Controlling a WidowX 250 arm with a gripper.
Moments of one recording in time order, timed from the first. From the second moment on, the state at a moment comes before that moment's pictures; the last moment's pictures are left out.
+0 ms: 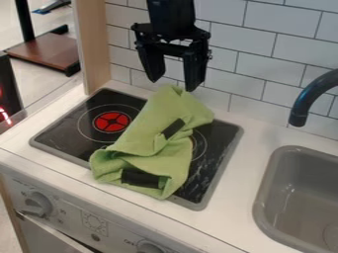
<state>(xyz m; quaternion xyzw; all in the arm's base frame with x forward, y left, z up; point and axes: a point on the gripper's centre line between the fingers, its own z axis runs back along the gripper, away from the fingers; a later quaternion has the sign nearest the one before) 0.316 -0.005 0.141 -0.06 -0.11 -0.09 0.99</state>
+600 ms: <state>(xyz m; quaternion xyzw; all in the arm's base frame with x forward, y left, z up) 0.345 0.022 0.121 -0.07 -0.10 0.02 0.99</state>
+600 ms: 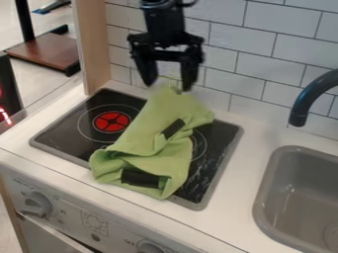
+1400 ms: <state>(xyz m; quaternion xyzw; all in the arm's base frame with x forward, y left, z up) 0.422 0.033 0.099 -0.03 -0.19 0.10 0.98</state>
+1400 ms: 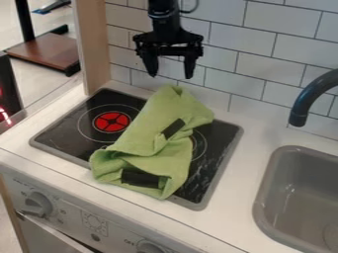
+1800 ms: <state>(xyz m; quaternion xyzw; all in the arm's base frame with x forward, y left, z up) 0.441 0.015 0.058 0.01 -0.18 0.05 0.98</state>
